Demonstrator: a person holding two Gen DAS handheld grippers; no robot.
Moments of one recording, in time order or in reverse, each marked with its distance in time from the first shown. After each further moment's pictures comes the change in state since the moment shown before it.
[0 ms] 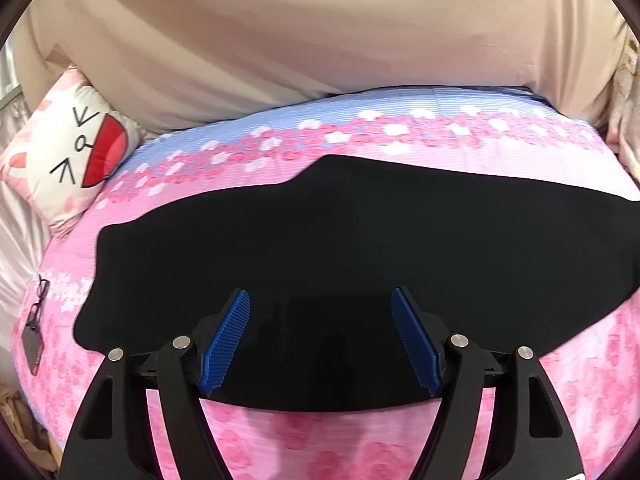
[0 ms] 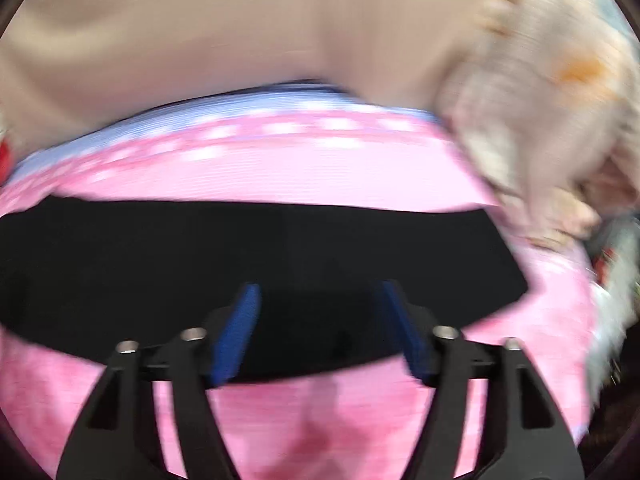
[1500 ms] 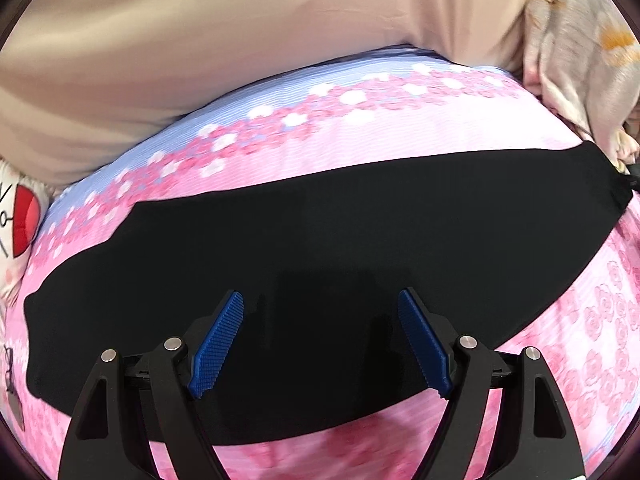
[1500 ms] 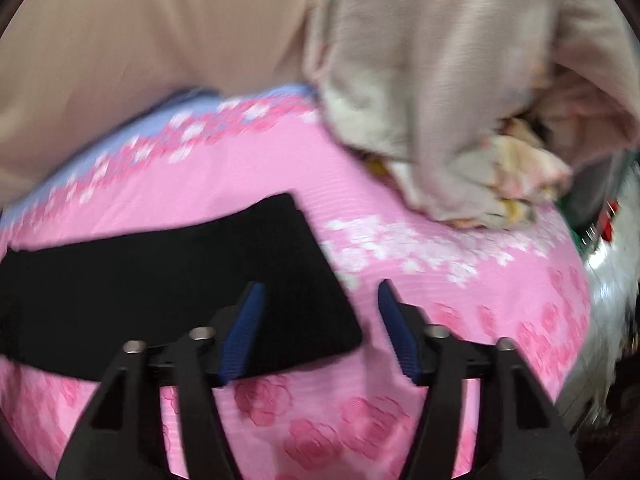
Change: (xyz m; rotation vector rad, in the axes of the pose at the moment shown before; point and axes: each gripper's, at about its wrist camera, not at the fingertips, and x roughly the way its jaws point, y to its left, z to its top) left arm 0.008 -0.164 0.029 0.215 0.049 -0.182; right arm 0.077 -0.163 0.009 0.091 0.094 0.130
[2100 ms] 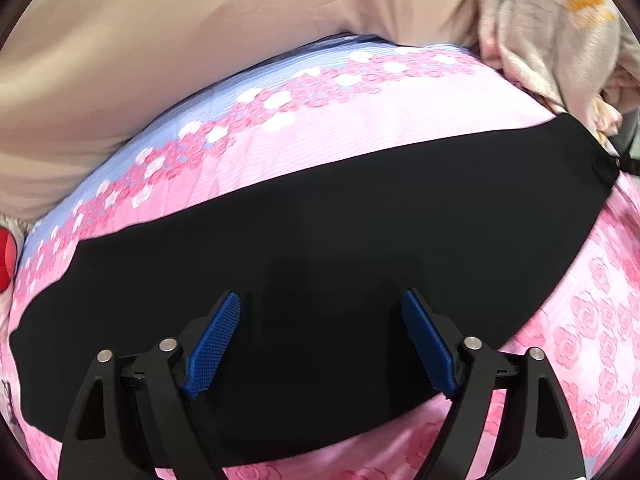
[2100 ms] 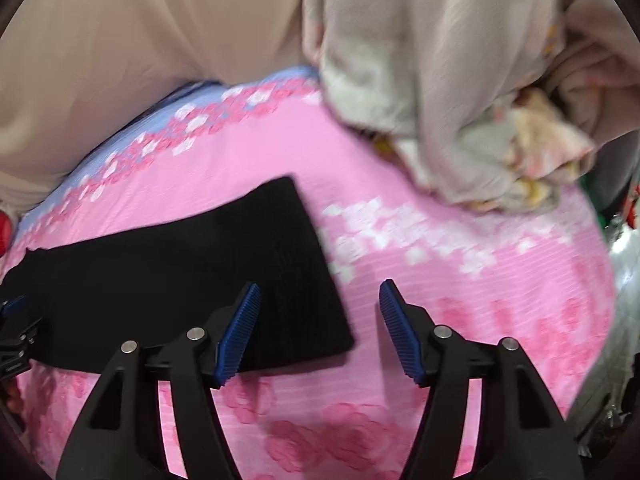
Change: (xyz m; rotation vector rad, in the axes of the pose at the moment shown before) left arm 0.023 -0.058 0.018 0.076 0.021 -0.048; right arm 0.005 -0.027 0.002 0.067 0.025 0.093
